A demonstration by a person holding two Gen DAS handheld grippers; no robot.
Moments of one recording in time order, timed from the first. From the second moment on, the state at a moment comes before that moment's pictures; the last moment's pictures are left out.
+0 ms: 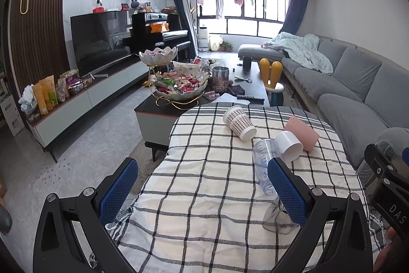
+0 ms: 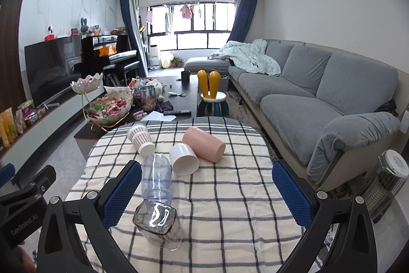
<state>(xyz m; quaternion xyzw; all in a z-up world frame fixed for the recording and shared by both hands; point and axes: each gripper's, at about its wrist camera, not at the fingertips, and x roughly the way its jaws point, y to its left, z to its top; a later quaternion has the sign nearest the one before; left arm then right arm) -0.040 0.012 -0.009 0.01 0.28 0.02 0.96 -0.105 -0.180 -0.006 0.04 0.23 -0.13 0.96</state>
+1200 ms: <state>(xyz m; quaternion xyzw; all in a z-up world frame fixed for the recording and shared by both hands) -0.038 0.010 -0.013 0.01 0.29 0.01 0.96 -0.104 -0.179 -0.006 0.04 0.23 -0.13 0.96</state>
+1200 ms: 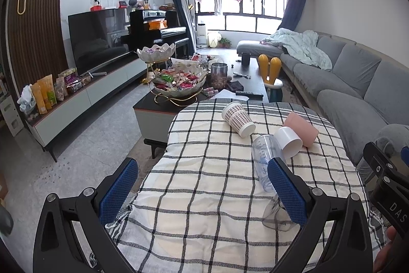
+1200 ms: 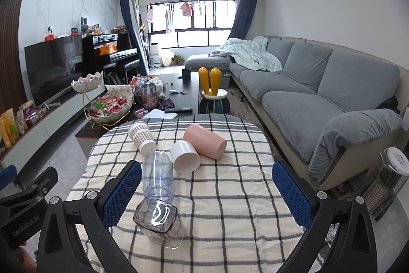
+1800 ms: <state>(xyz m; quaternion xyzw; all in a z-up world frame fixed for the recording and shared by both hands) -0.033 0.009 -0.022 0.01 0.32 -0.01 0.95 -0.103 -0.179 -0.011 0.04 0.25 -0.13 0.96</state>
